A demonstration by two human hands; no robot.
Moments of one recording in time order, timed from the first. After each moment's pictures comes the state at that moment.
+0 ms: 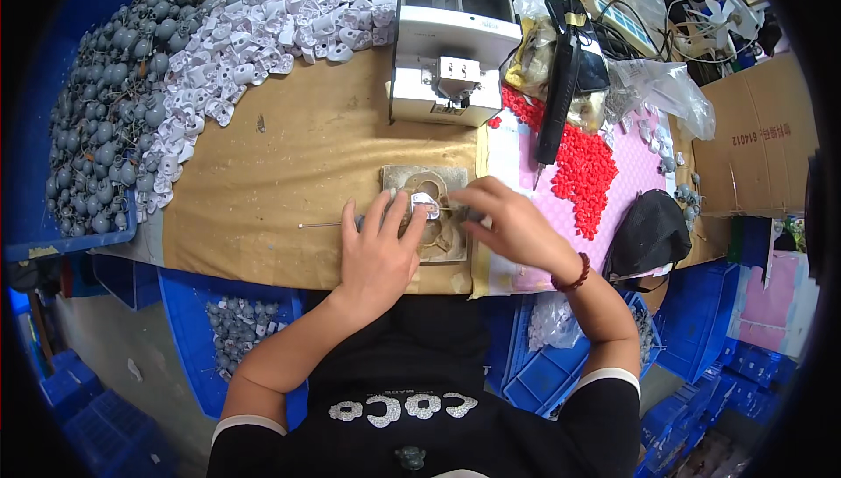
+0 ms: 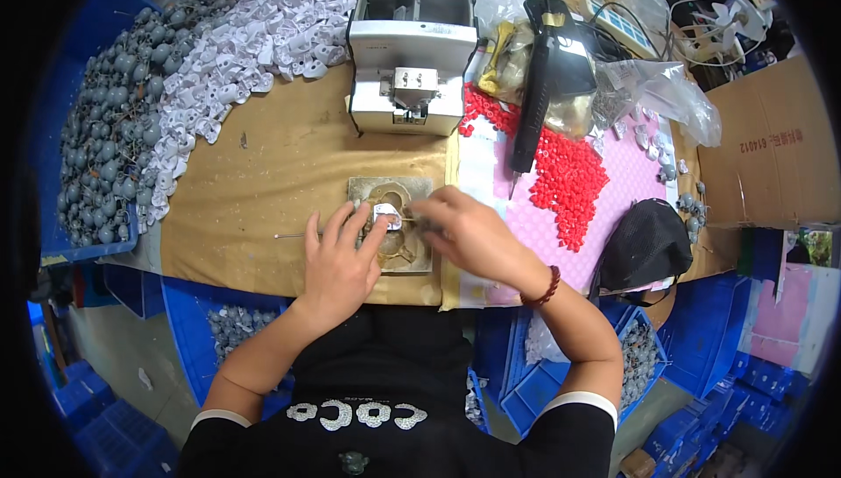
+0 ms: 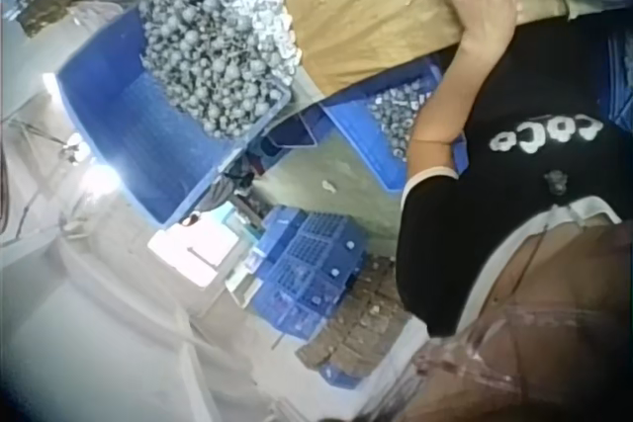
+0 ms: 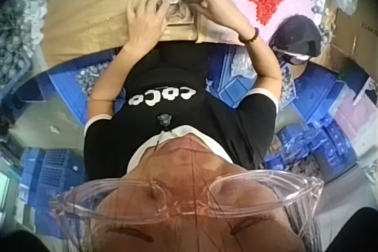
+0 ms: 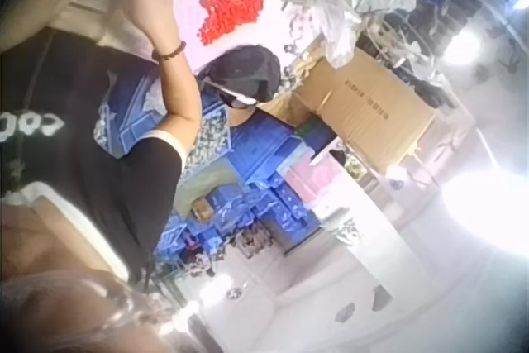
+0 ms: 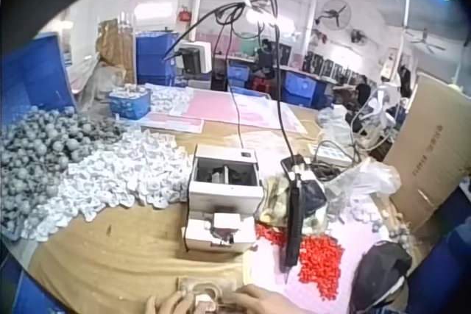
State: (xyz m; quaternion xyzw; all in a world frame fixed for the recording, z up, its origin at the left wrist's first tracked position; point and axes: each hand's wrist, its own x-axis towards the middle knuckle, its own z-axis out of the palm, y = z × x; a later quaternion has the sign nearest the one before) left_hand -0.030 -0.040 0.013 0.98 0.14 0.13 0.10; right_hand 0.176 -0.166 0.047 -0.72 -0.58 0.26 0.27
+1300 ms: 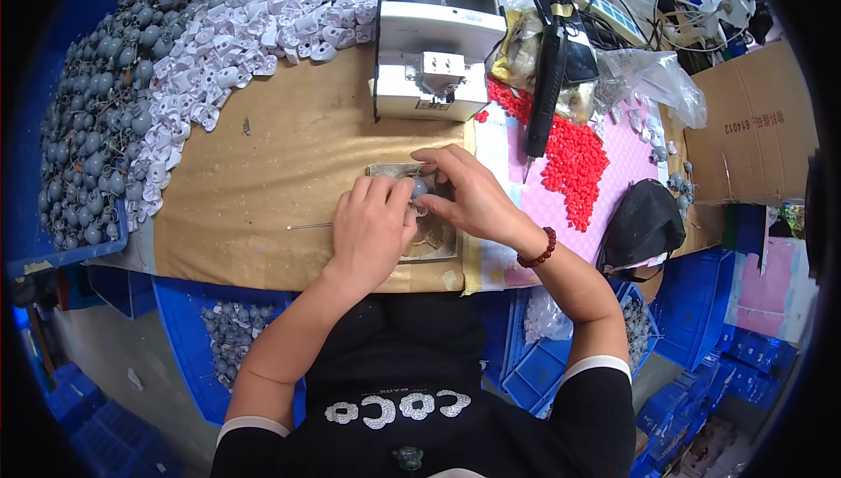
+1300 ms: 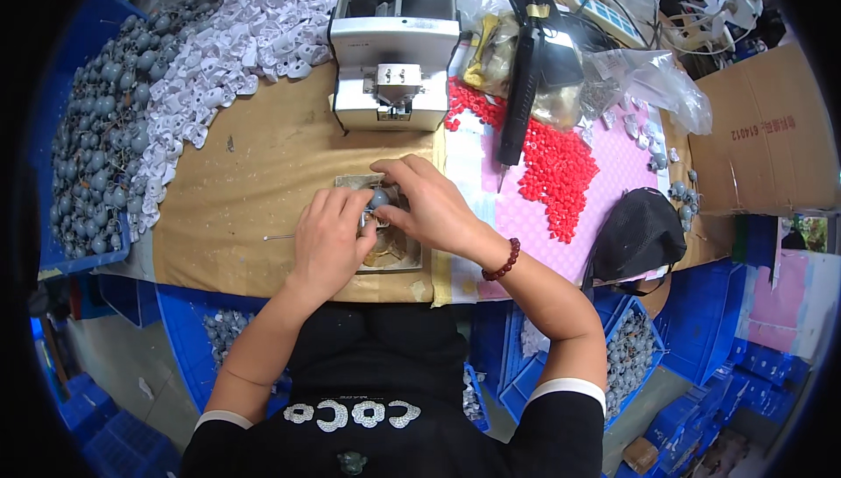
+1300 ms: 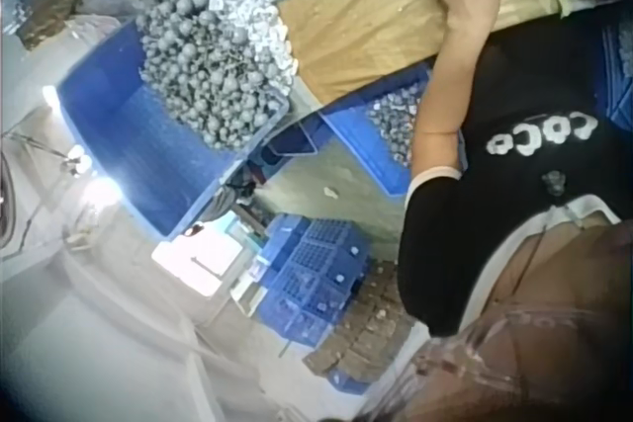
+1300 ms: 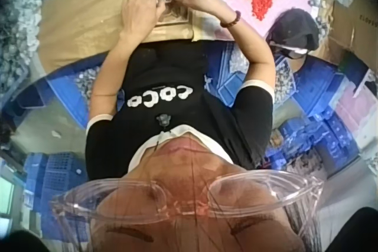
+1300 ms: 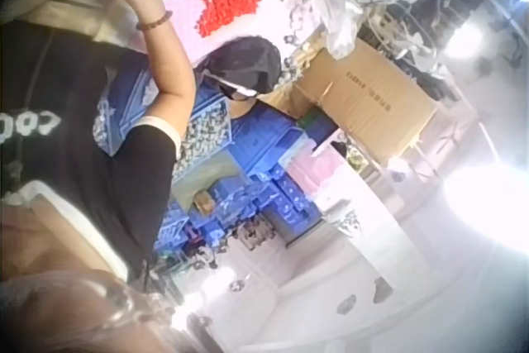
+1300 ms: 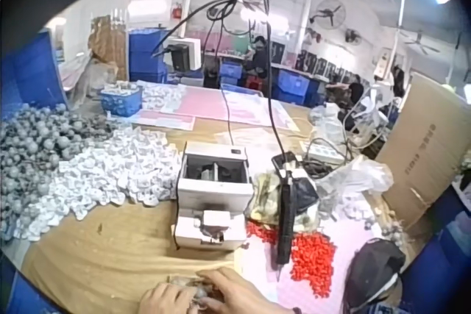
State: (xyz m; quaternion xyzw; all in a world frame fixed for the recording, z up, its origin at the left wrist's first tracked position) left_hand 0.005 -0.021 0.018 0.94 0.18 0.20 0.22; right_hand 0.172 -0.126 0.033 -0.72 -0.53 0.26 0.36
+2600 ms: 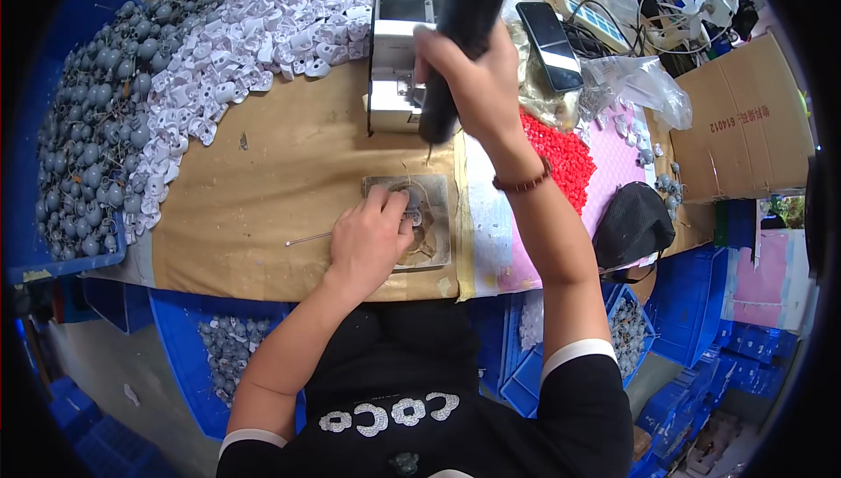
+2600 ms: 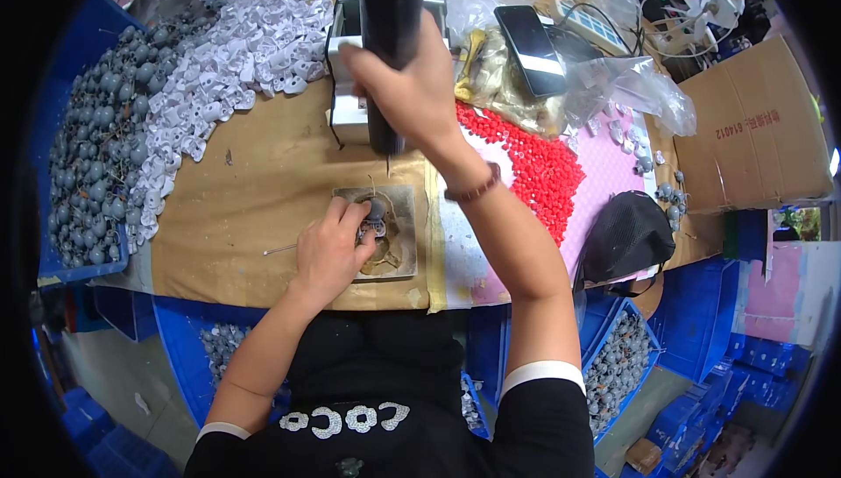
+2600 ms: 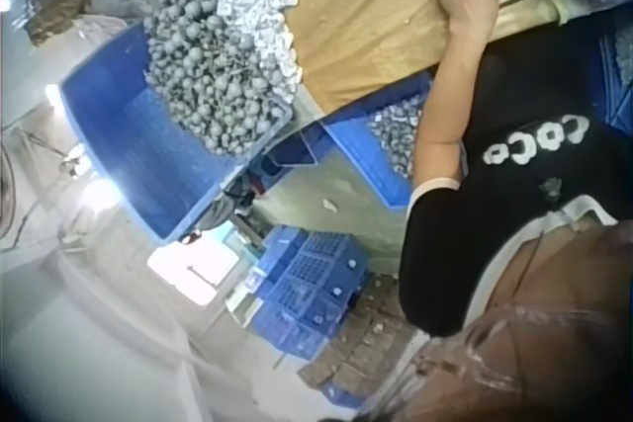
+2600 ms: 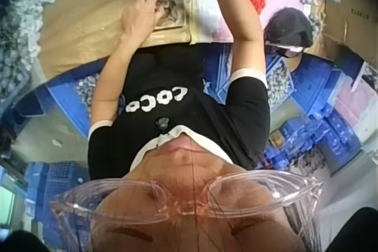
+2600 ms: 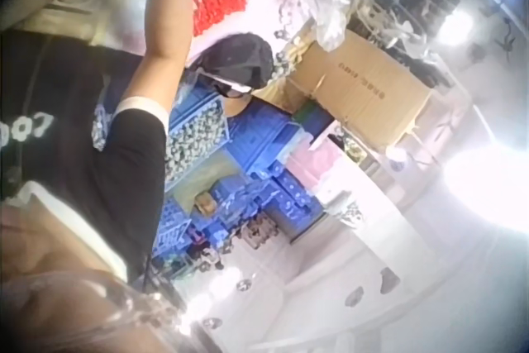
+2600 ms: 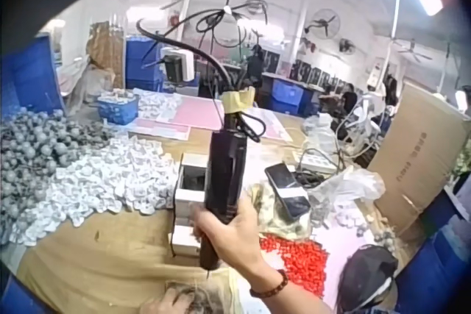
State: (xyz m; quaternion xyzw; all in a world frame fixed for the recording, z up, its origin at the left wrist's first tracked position) left_hand 0.004 -0.019 0.005 0.93 0.18 0.19 0.25; right_hand 0.206 -0.025 0.118 -0.57 -0.38 0.18 0.71
